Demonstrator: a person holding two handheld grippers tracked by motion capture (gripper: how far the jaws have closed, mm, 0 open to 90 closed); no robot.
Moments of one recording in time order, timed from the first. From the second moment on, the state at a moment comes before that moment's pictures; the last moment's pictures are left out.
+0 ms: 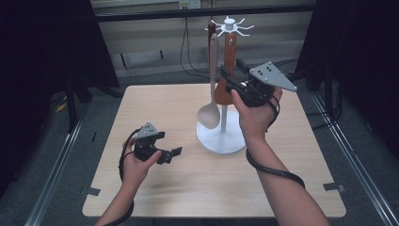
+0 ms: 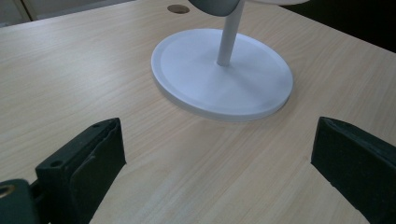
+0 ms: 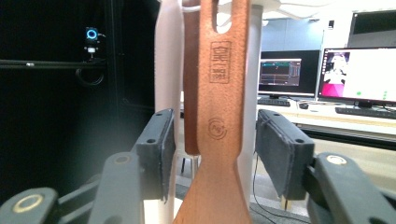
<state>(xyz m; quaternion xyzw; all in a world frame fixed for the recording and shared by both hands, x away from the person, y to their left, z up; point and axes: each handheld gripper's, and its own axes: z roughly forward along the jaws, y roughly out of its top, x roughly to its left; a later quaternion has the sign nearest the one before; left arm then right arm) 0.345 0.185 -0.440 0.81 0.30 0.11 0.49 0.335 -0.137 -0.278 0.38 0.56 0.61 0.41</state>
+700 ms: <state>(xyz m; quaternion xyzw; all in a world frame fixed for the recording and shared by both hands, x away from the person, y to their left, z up) 0.347 0.182 -0.440 0.81 0.31 0.10 0.49 0.327 -0.152 -0.295 0.37 0.57 0.63 0.37</state>
